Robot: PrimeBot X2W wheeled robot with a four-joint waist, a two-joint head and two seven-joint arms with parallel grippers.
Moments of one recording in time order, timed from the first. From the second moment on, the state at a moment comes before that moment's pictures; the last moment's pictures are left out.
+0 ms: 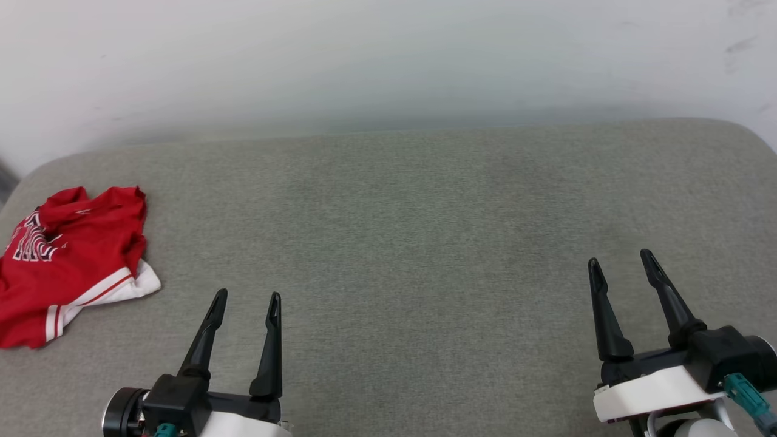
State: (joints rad) left arm 0.10 0.05 -0.07 -0.11 -0.09 -0.05 -0.26; right arm -0.02 -0.05 0.02 0.03 0.03 0.13 -0.26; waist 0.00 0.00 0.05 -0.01
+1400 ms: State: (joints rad) left arm 0.18 0.05 0.06 -0.09 -0.10 -0.11 -0.26; right arm 0.03 -0.05 0.15 0.04 0.05 0.13 -0.26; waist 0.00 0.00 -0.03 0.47
